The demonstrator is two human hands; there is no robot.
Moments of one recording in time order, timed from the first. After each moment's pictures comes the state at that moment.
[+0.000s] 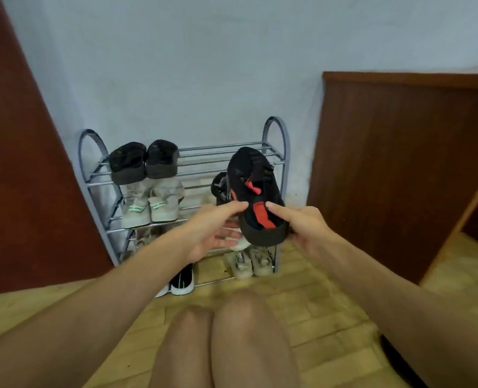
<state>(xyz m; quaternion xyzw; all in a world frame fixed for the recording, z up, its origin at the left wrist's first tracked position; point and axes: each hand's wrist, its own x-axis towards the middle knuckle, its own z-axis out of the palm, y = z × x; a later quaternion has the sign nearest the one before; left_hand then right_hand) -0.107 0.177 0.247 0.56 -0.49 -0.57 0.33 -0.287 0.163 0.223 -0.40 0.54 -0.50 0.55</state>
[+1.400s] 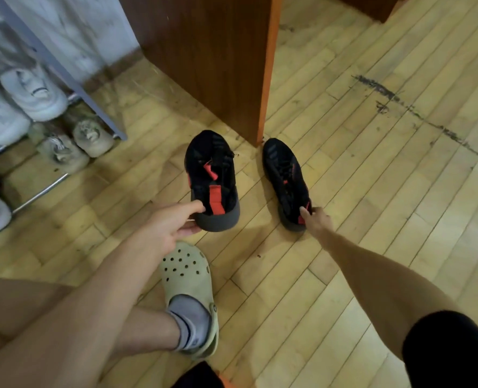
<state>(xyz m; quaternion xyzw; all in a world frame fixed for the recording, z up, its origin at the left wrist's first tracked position) -0.370 0.212 -0.045 0.67 -0.36 -0.64 0.10 -0.629 0.346 -0.206 -0.10 0.88 -0.21 0.42</state>
